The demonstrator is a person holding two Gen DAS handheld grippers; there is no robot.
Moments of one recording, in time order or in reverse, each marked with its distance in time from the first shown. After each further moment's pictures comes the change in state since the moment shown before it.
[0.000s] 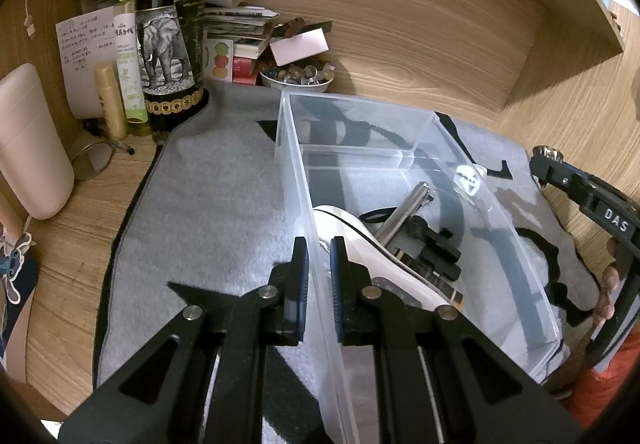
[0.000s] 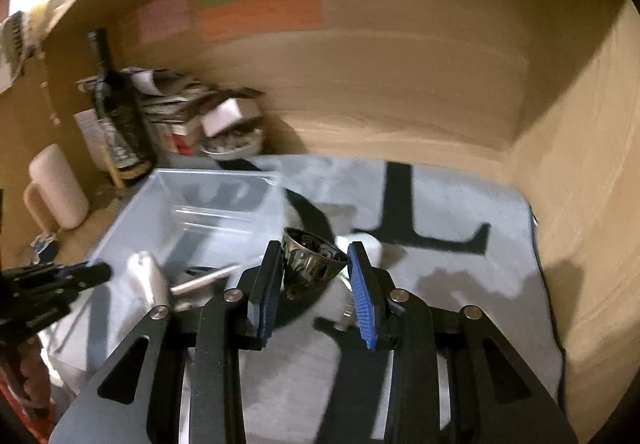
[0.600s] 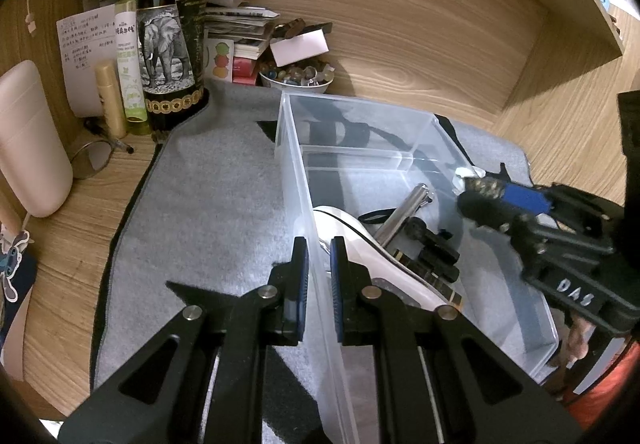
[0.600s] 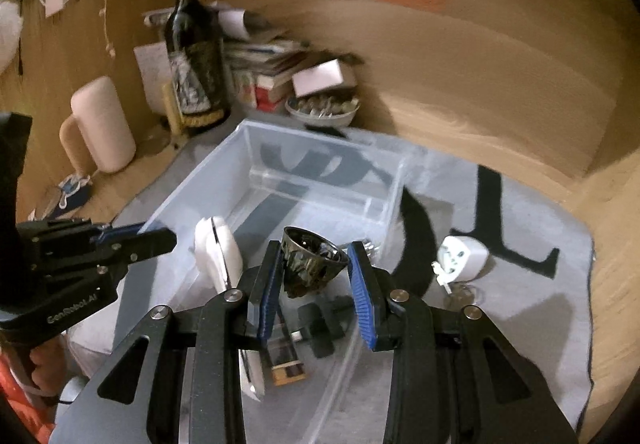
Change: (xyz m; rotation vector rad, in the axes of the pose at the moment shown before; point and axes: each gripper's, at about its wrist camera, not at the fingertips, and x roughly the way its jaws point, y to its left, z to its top) left arm 0.000 0.000 -0.001 -0.009 -0.003 -0.003; right arm 0.035 0.072 -0.008 -0.183 0.110 0.131
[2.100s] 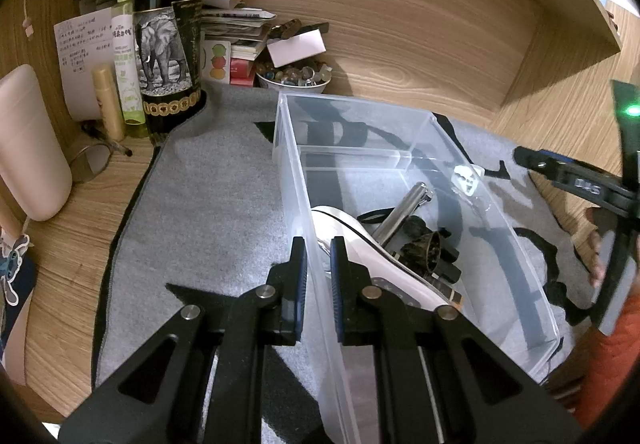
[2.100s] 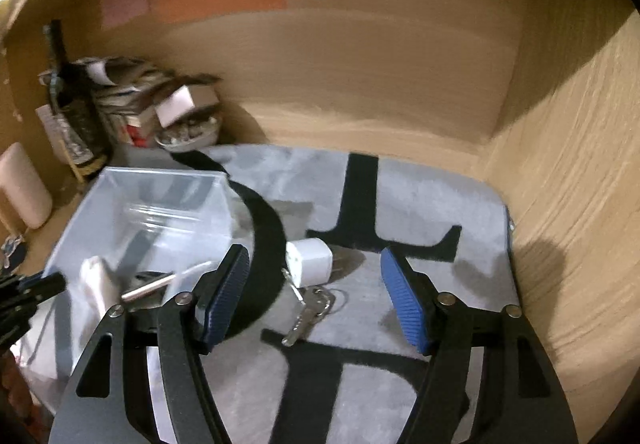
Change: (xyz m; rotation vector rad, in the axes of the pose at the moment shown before) left arm -0.001 -0.003 0.000 -0.003 -0.003 -0.002; right arm -0.013 -0.101 0.001 0.207 -0.003 -0.224
